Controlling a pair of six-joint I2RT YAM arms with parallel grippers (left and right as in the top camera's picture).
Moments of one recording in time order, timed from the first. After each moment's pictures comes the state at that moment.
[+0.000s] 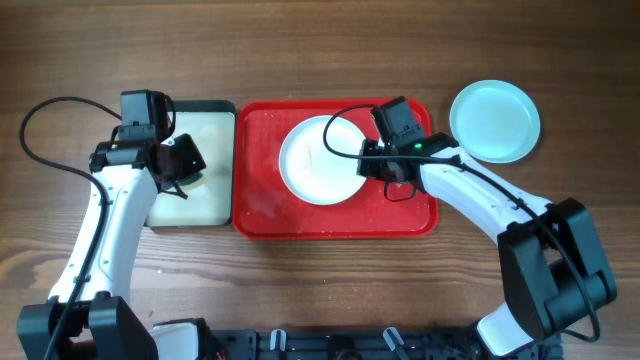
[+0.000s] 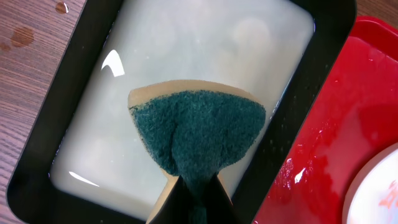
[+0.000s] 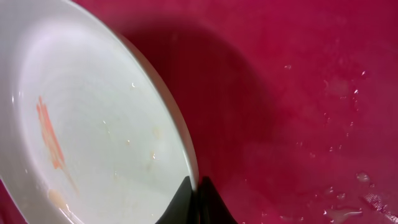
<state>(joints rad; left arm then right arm) 0.07 1.46 1.04 -0.78 -0.03 -0.38 0.45 1.75 1.04 -0.44 -0.10 0.64</state>
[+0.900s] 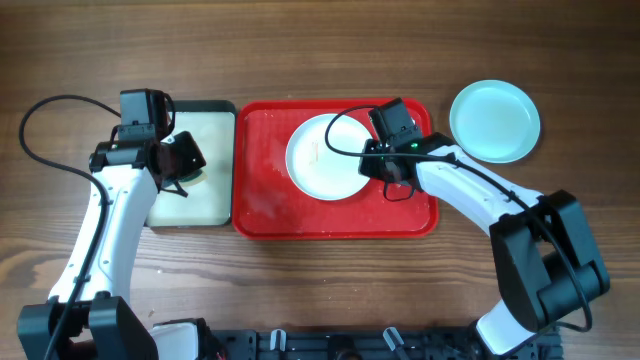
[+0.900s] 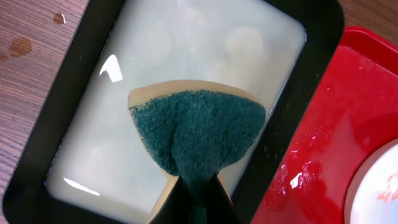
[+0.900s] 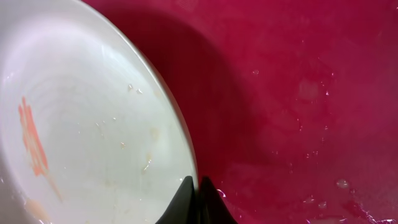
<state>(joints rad) 0.07 1.46 1.04 -0.75 -0.02 -0.38 0.45 1.79 1.04 -0.43 -0.04 0.69</state>
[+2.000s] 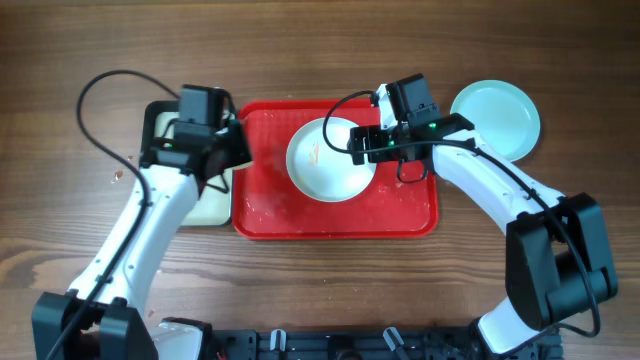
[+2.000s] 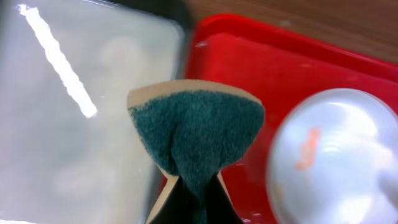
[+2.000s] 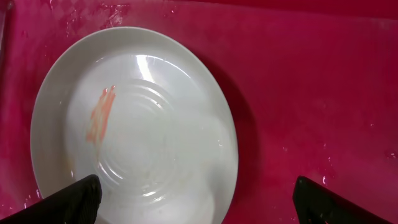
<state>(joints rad) -0.19 1.46 1.03 -0.61 -0.01 -0.42 0.37 1.77 1.14 -0.47 -0.20 0.23</state>
